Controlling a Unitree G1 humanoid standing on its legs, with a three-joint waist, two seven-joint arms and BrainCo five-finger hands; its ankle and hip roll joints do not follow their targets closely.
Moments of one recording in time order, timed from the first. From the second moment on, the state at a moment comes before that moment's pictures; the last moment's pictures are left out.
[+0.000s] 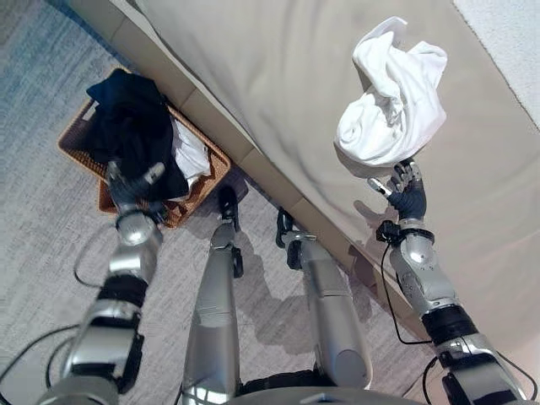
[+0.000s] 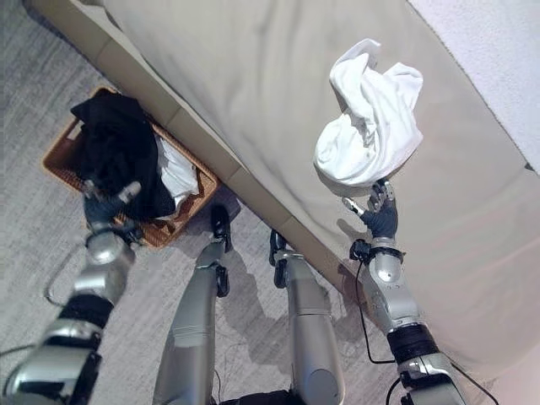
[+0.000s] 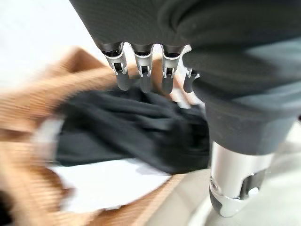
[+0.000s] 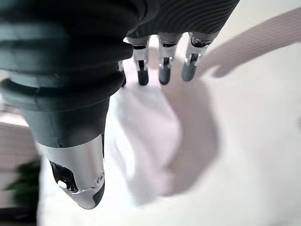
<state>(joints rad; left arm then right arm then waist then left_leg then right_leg) -0.34 0.41 -0.06 0.66 -0.47 -0.18 0.50 -0.25 -0.41 0.11 0.12 0.33 -0.26 -0.42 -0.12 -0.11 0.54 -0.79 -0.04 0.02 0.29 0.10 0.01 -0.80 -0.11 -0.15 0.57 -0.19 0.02</state>
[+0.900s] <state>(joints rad) -0.13 0.31 -0.32 0.65 -0.17 -0.20 0.50 -0.97 -0.79 0.35 0.86 -0.03 -0.10 -0.60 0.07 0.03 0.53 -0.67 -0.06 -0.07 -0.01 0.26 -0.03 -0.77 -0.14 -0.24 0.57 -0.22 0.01</state>
